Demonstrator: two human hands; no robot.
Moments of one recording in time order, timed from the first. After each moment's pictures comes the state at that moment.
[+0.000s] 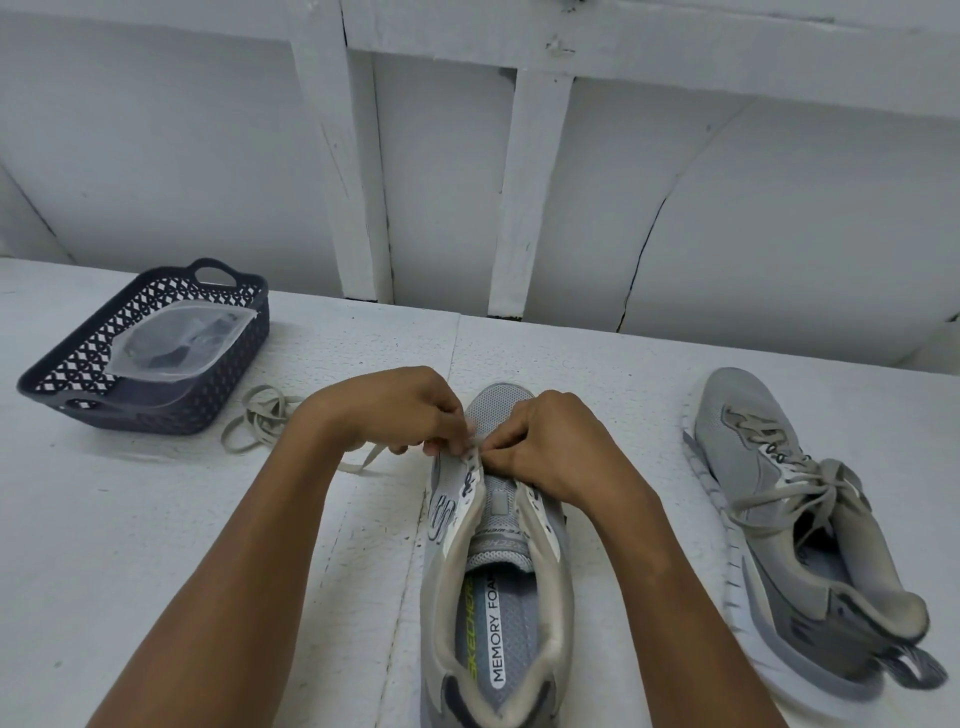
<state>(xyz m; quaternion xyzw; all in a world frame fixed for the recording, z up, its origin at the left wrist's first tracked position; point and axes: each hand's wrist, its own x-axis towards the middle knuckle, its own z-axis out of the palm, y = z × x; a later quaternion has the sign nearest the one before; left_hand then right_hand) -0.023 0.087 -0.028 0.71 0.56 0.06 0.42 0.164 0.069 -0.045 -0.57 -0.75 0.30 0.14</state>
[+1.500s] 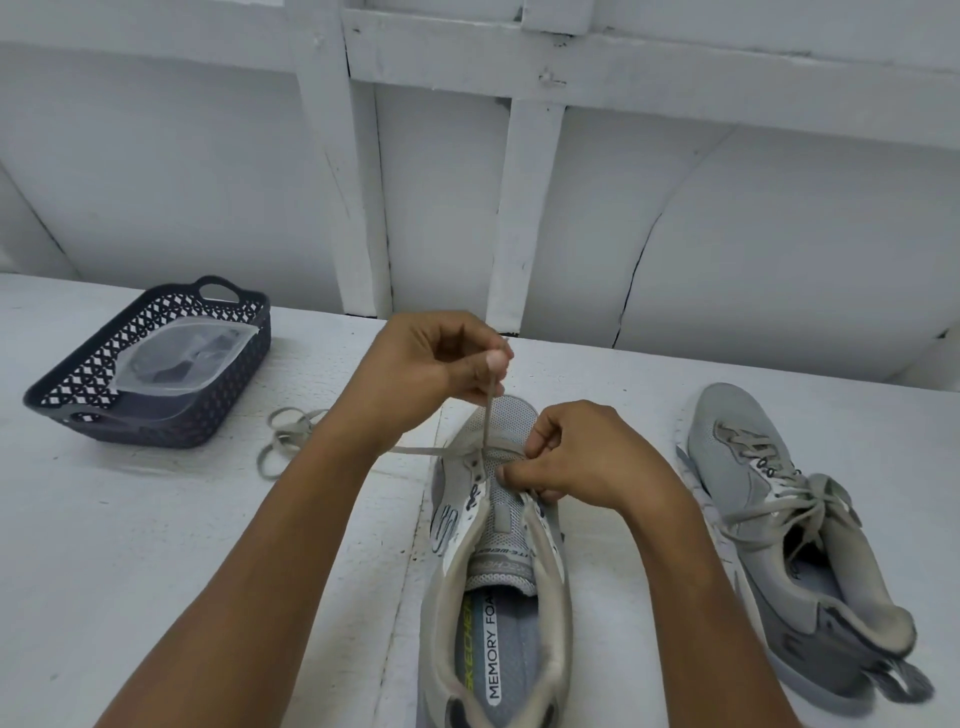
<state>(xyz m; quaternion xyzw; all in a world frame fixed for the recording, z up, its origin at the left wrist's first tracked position) 0.003 0.073 -0.006 0.61 0.43 0.49 0.45 0.187 0.062 -0.019 -0.62 -0.69 0.35 0.13</state>
